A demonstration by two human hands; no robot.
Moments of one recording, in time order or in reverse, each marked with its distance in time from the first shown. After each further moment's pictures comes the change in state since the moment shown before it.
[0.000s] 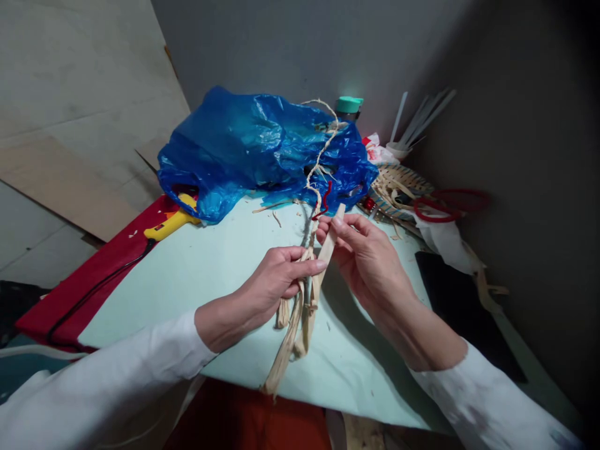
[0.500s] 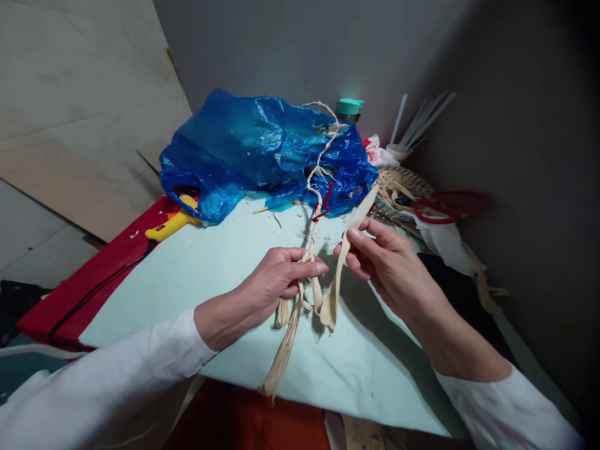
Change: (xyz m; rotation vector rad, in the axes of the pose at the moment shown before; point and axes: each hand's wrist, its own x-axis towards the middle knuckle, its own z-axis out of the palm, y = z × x) left_hand 0.000 0.002 -0.001 0.043 -0.025 -0.014; right_hand -0.005 -0.012 -0.034 -0.366 -0.188 0.003
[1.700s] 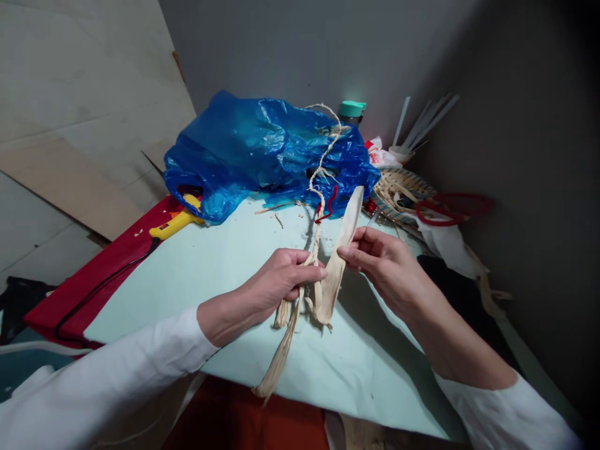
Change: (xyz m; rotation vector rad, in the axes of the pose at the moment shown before) left_hand 0.003 -0.002 0.001 0.069 -0.023 -0.017; right_hand 0.004 0.006 -0.007 -0.108 0.007 0.002
